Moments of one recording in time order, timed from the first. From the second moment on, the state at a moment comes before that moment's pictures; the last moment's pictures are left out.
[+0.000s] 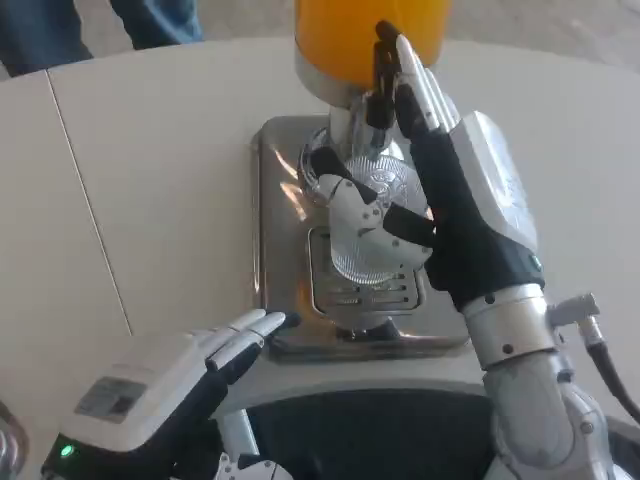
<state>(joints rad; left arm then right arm) 0.08 0.59 -0.01 -0.16 0.64 -0.46 -0.01 -0.45 -0.08 0.22 -0.15 -0.60 -0.01 -0.15</state>
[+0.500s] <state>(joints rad) 0.10 0.59 0.00 -0.17 0.63 -0.45 -0.01 -0.47 -0.06 0.28 -0.13 -0.59 0.00 -0.12</state>
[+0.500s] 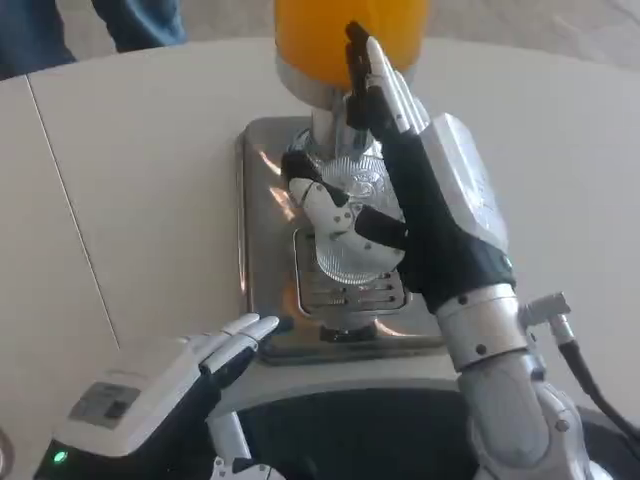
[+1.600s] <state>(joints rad) 0.02 0.39 0.02 -0.30 0.48 -0.16 -0.08 -0.55 -0.09 0.33 -0.18 -0.68 0.17 0.02</state>
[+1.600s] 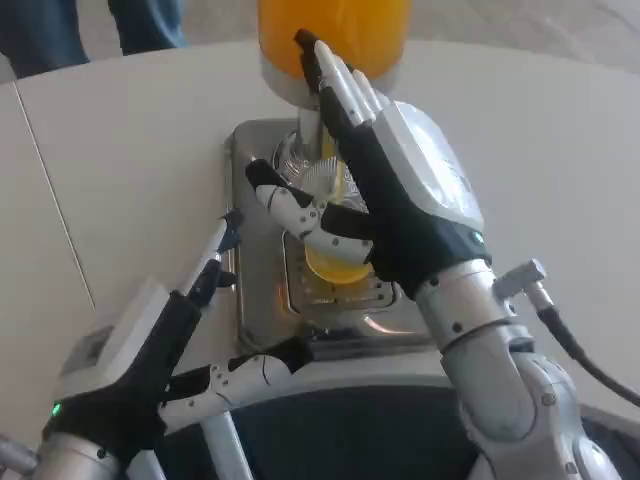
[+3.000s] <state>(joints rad) -0.20 0.15 -0.14 -0.15 0.60 0.03 0.10 -0.54 -0.09 0.33 -0.24 -0.68 0.23 0.06</state>
